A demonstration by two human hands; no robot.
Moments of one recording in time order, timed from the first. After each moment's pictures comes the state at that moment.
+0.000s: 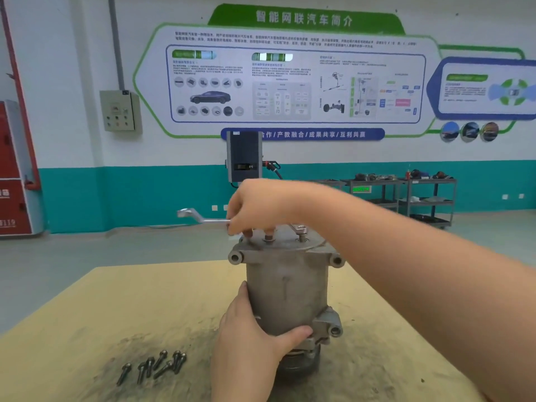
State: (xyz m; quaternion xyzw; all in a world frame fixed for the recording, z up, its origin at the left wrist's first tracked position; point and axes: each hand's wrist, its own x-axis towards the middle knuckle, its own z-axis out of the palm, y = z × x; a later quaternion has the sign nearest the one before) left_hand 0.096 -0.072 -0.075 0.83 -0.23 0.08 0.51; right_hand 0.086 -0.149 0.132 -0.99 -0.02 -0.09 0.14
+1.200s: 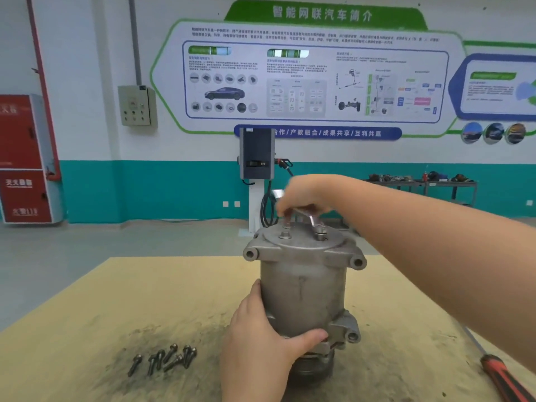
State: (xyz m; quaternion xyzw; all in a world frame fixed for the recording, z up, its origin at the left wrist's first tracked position) left_hand 0.093 -0.068 -0.077 0.83 -0.23 0.12 0.49; right_hand 0.142 -0.223 0.126 -0.97 0.13 -0.04 0.21
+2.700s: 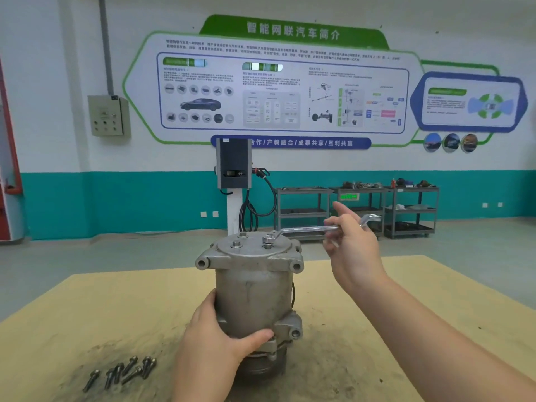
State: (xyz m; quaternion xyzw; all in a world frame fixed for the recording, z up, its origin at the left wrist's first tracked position) left_hand 0.085 -0.067 -0.076 0.83 -0.20 0.12 0.51; right_hand 0.015 -0.262 0.044 -0.47 0.11 -0.46 0.74
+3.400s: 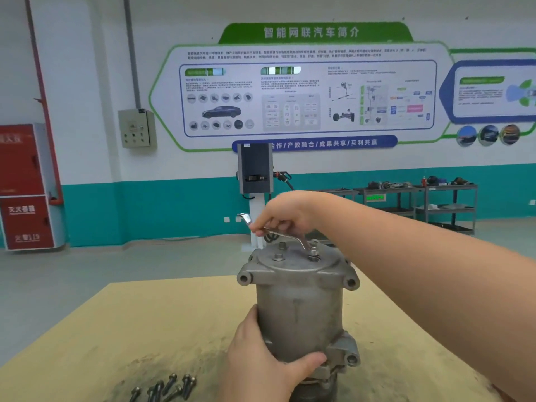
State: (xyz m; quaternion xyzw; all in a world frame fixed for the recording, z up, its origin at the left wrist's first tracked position) left_hand 0.098 -0.069 -0.067 0.85 -0.20 0.06 0.49; right_hand 0.142 -0.205 0.130 -0.89 0.11 0.03 0.44
